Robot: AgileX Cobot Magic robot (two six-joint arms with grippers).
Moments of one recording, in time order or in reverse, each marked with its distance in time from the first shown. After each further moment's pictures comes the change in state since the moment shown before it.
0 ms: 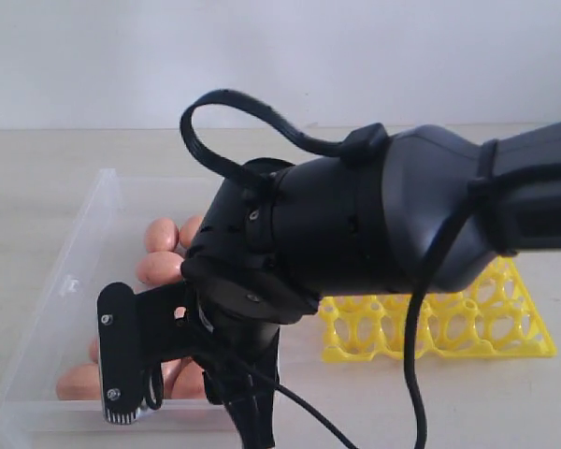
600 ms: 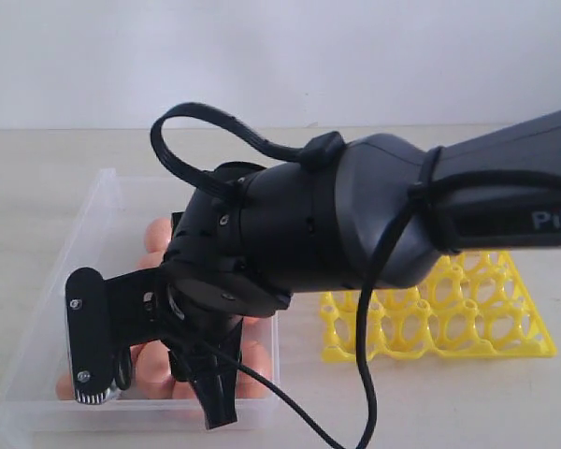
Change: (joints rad) left arm 0.000 0.000 0.000 0.000 0.000 0.000; right arm 0.000 0.056 -0.059 -0.065 -0.117 0.026
